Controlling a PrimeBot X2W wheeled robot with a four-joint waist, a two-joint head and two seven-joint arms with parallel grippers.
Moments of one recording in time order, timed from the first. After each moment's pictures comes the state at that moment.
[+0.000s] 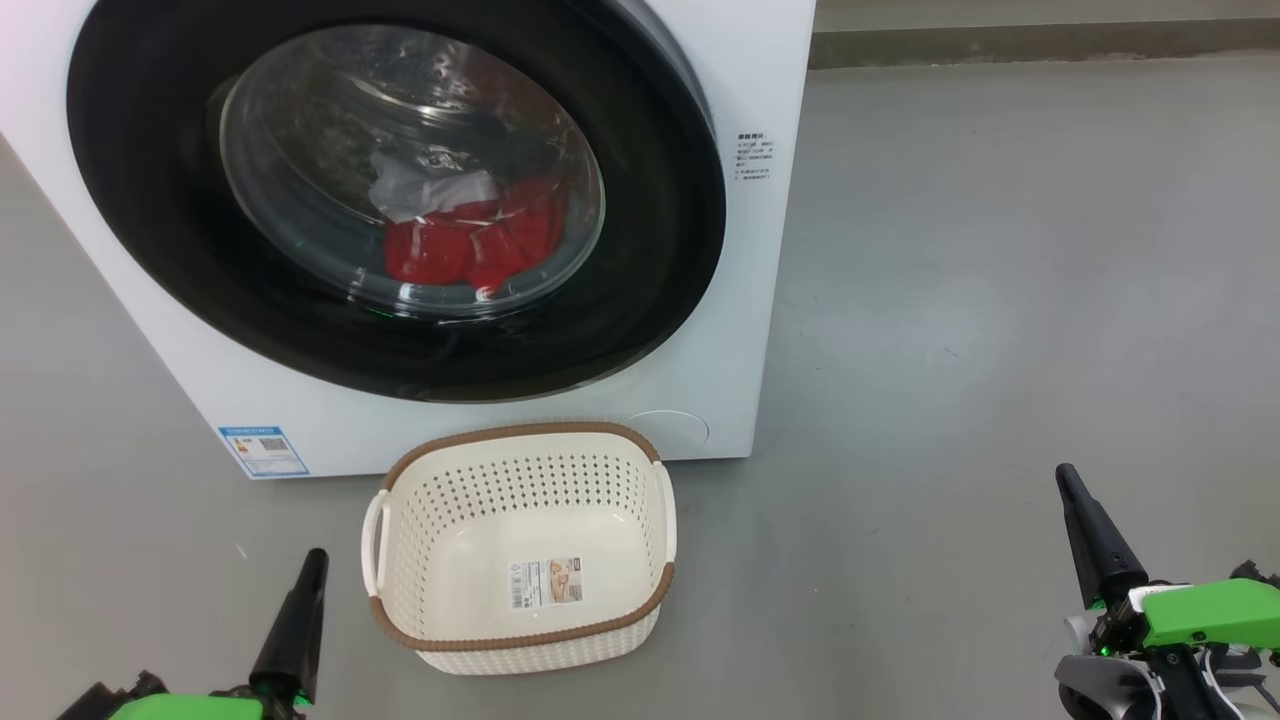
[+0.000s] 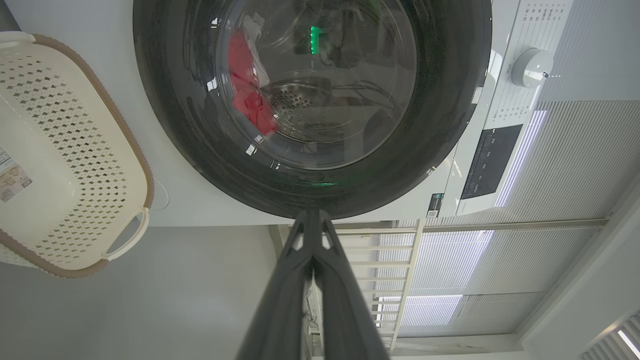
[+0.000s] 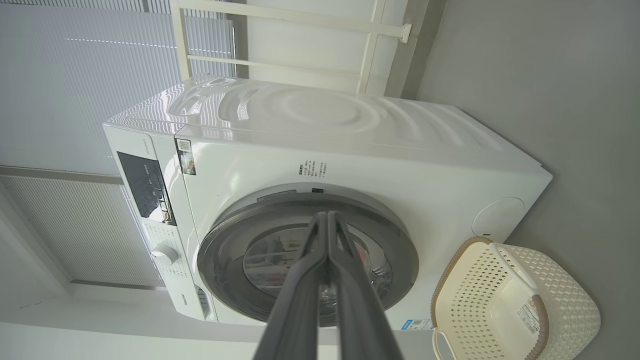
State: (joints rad) left arm -0.07 0.04 0.08 0.26 -1.62 -0.12 0.11; right arm -0.07 -0.04 -0.14 0.28 1.62 0.13 0.11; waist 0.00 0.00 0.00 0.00
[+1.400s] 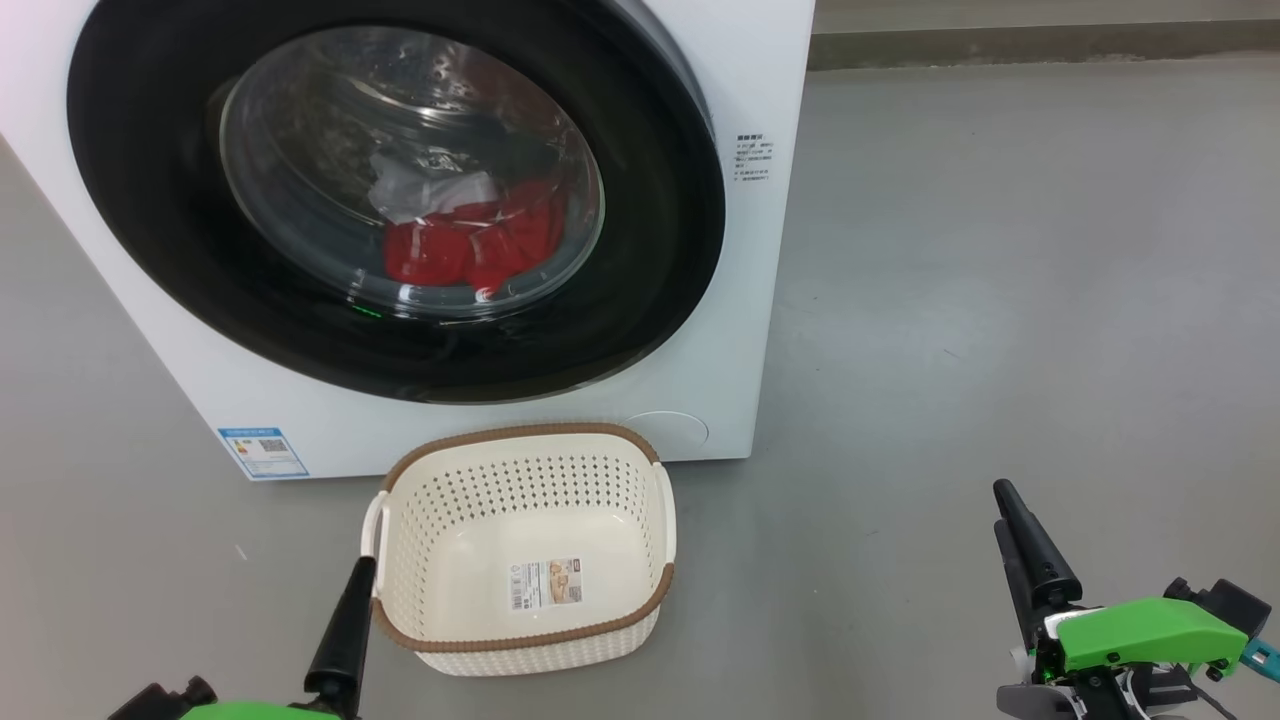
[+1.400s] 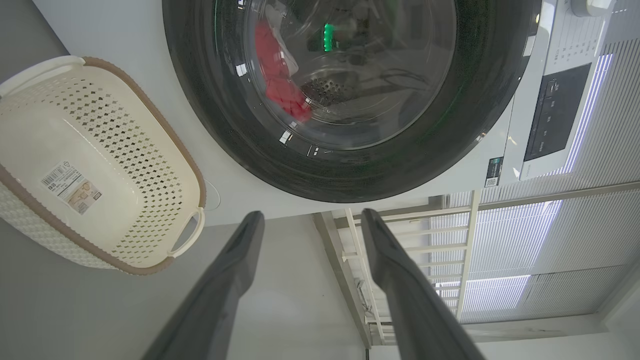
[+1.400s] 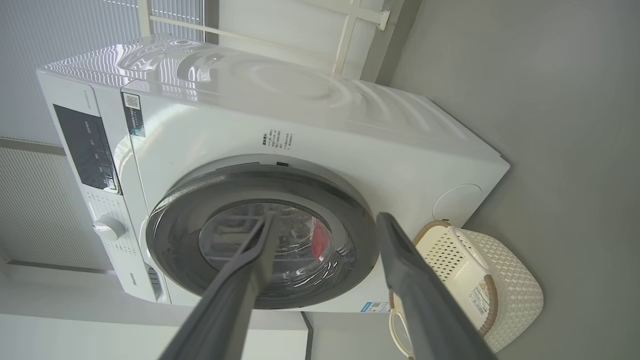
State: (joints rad) left arm -0.07 0.03 -0.01 0.33 -1.44 -0.11 0.02; right arm -0.07 -0.03 -0.02 0.35 1.53 0.13 0.02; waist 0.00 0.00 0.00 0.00
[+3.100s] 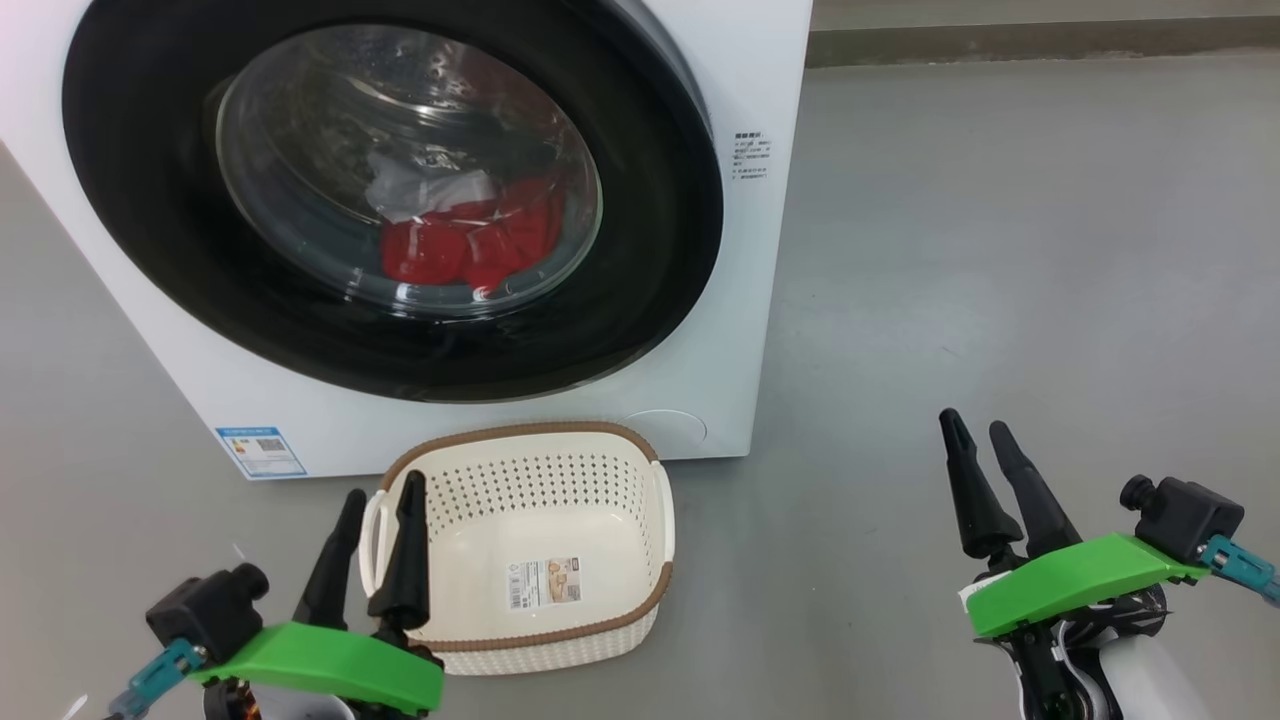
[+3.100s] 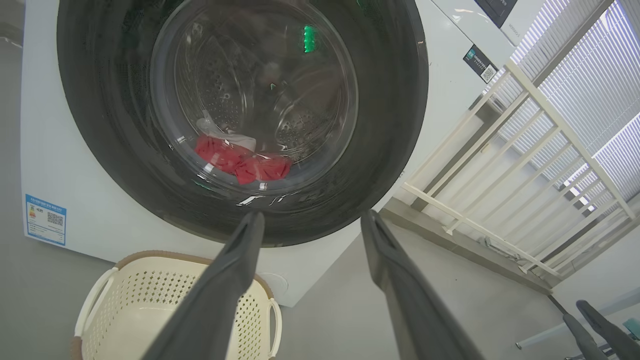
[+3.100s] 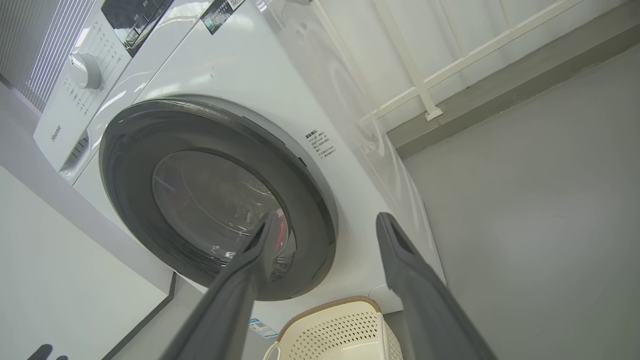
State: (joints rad) left arm -0.15 0.03 -0.10 0.22 -0.69 -0.02 -0.13; right arm -0.16 -0.03 0.04 0.30 0.79 0.13 -0.13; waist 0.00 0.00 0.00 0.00
